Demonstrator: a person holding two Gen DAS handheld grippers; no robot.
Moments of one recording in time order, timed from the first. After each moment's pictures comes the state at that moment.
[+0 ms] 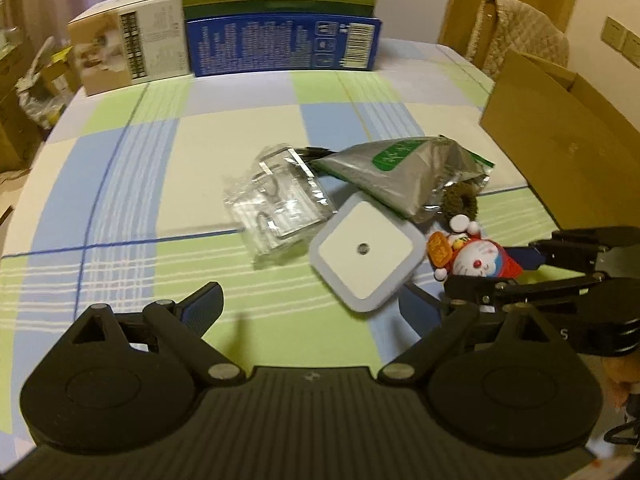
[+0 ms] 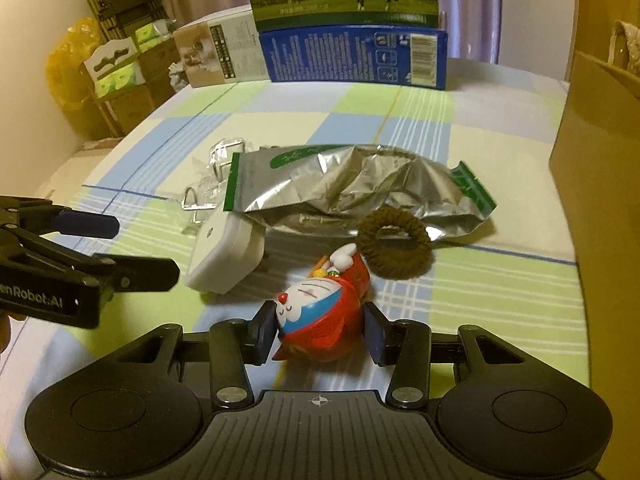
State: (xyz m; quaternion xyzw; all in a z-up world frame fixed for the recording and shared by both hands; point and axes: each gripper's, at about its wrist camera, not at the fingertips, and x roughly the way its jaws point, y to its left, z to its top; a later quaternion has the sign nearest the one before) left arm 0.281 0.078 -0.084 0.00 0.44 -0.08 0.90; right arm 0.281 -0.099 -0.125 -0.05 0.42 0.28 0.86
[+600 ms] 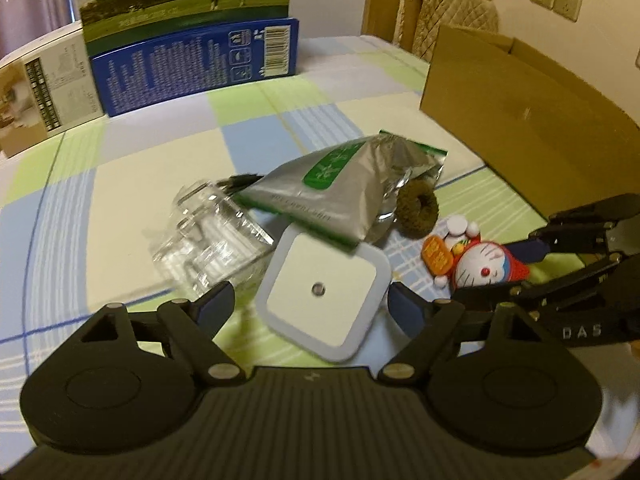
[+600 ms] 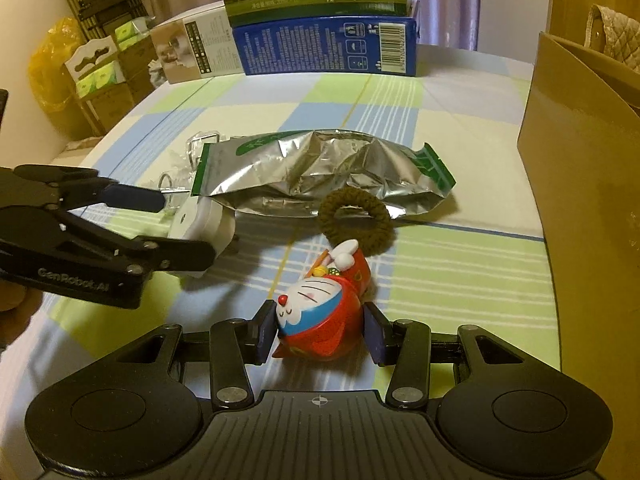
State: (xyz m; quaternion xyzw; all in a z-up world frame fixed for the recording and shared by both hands) left arm 0.313 0.055 -0.102 0.05 0.41 -0.18 0.89; right arm 0.279 -0.118 -0.124 -0.04 0.44 0.26 0.86
